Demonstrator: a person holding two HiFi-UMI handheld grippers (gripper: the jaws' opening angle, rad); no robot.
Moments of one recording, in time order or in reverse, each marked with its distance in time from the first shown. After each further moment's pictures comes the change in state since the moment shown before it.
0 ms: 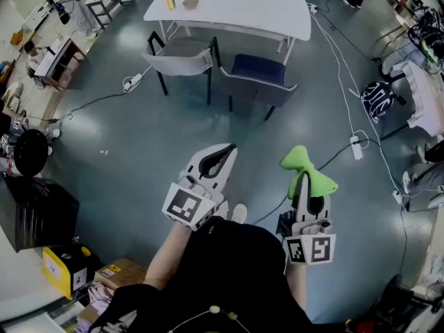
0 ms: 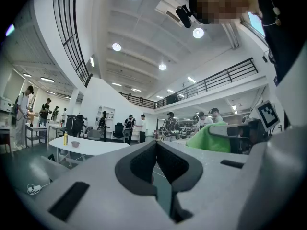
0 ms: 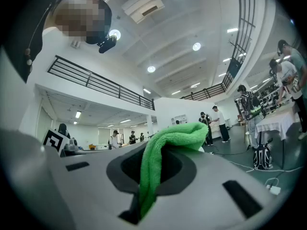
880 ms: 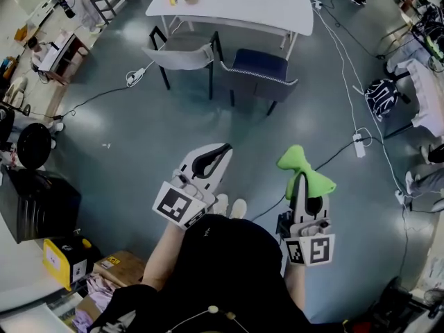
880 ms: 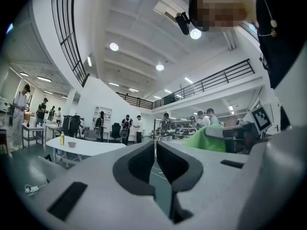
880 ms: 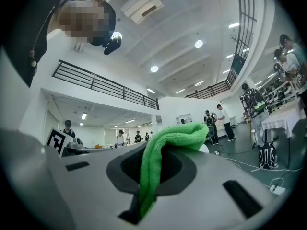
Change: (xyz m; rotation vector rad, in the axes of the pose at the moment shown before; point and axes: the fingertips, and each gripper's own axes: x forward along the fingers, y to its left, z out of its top) left arm -0.005 -0.025 0.003 0.008 -0.005 -0.037; right arm -0.017 -0.012 0.002 0.013 0.004 0.070
